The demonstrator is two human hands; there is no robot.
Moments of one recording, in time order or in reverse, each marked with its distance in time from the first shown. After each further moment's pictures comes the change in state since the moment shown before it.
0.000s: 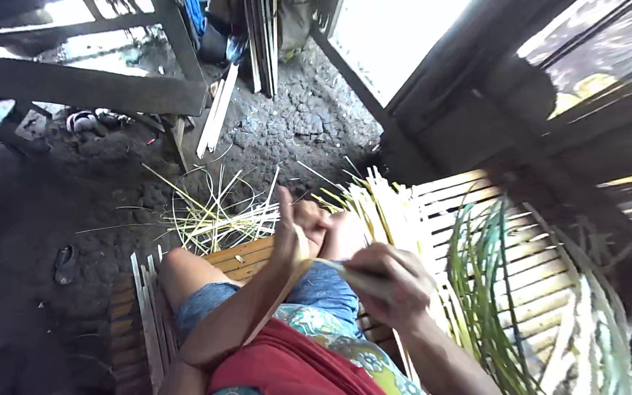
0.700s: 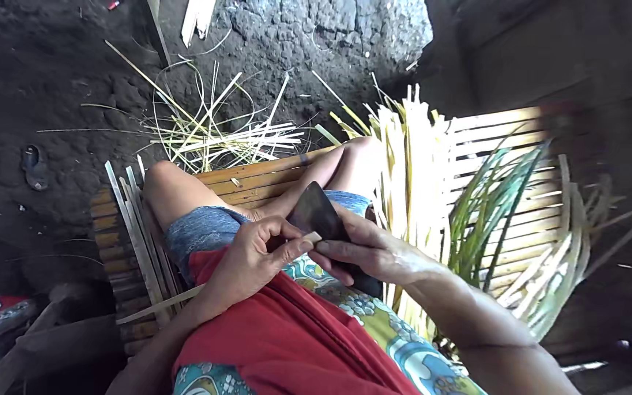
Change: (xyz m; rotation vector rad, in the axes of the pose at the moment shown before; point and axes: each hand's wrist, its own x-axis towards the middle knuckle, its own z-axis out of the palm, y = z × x) left_hand -0.141 0.030 -0.065 0.806 -0.026 -0.082; right_hand -0.015 -0.015 0.024 1.237 -0.924 1.010
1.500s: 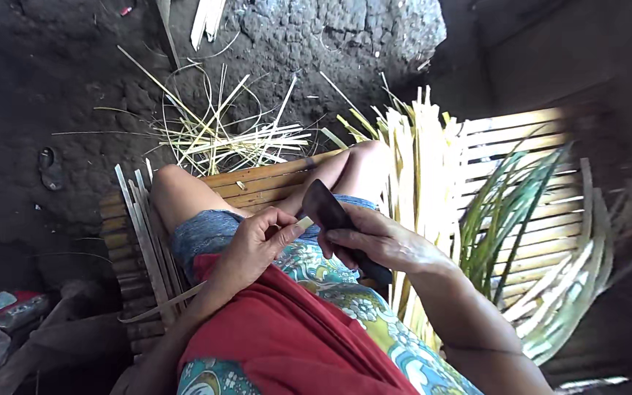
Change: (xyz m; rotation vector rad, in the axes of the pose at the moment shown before) left_hand 0.014 -0.016 -0.002 0.039 0.076 -0.112; right_hand 0.000 0.001 -0.023 -0.148 0.113 0.055
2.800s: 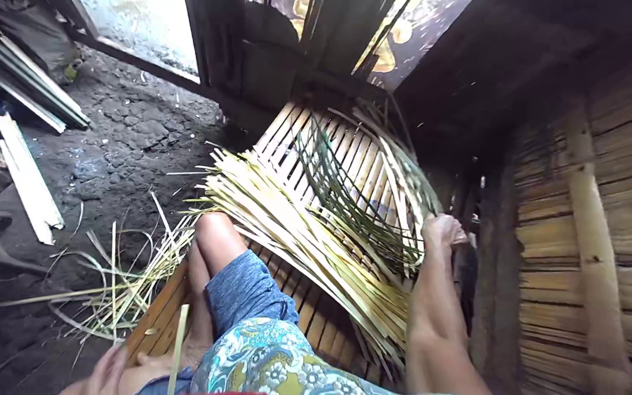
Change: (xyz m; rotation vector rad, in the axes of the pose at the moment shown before) left_hand 0.085 -0.036 -0.080 0.869 -0.103 -0.262; right_hand -0.357 0.238 -0.098 -0.070 2.062 1.282
